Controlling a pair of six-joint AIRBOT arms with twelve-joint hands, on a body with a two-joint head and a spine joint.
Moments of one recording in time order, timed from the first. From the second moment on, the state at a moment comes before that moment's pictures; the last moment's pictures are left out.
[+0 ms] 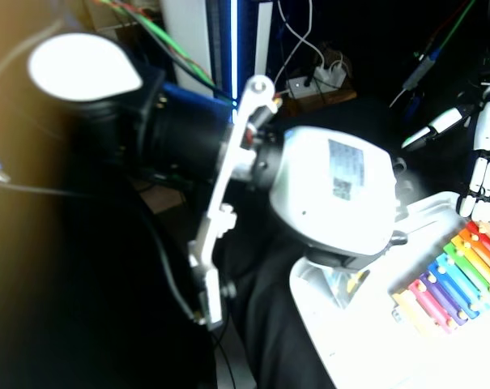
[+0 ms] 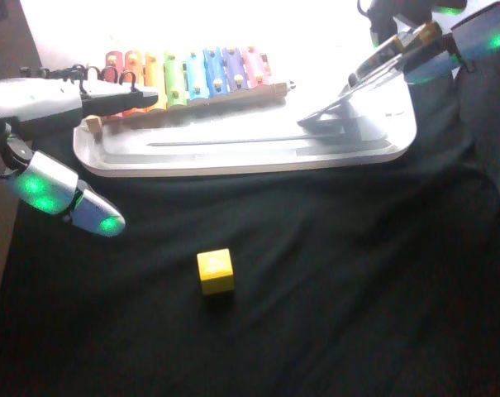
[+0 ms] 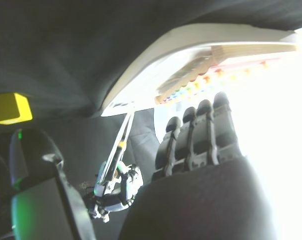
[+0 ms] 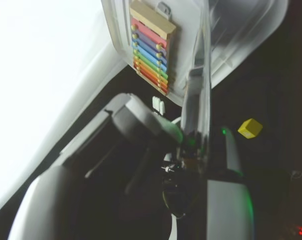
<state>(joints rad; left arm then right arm) 0.69 -0.96 1.33 0.61 -0.43 0.32 -0.21 -1.09 1.51 -1.52 0.57 0.45</state>
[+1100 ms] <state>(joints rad) 0.70 -0.95 1.33 0.60 -0.45 0.33 -0.01 -1.12 1.59 -1.45 0.37 0.30</state>
